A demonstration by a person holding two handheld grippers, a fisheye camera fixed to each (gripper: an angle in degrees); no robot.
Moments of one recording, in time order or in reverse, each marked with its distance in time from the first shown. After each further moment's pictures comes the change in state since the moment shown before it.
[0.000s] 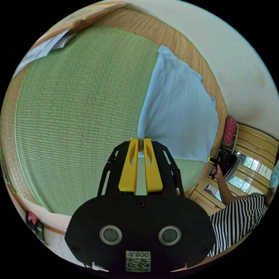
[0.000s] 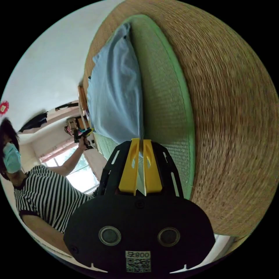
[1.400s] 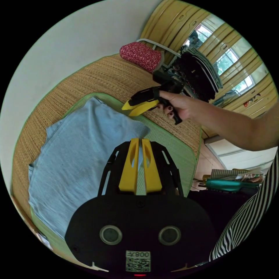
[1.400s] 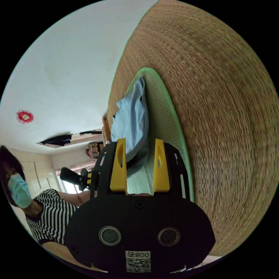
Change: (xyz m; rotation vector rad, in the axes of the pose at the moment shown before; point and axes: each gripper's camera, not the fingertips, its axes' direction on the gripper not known) left arm 0.475 0.164 0.337 0.031 -0.109 1.196; right arm 0.048 -0.095 -0.057 0.307 -0.219 -0.046
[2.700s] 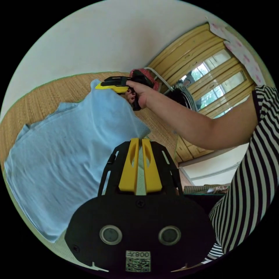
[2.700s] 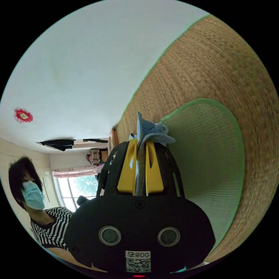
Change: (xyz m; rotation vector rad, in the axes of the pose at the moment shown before) left arm -0.117 0.199 -0.052 0.277 0.271 -0.209; right arm -0.141 -0.127 0.270 0.086 0.008 -0.115
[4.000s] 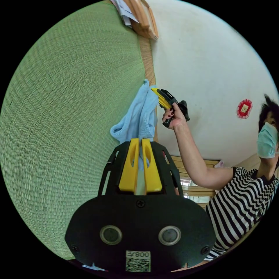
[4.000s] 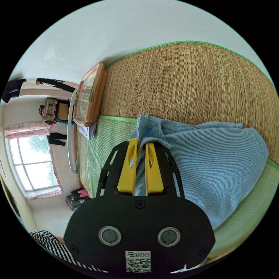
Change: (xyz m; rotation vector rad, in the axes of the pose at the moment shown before) left arm -0.332 0.452 -0.313 0.709 0.283 -0.997; right arm -0.165 -0.001 0.695 -0.367 0.487 -0.317
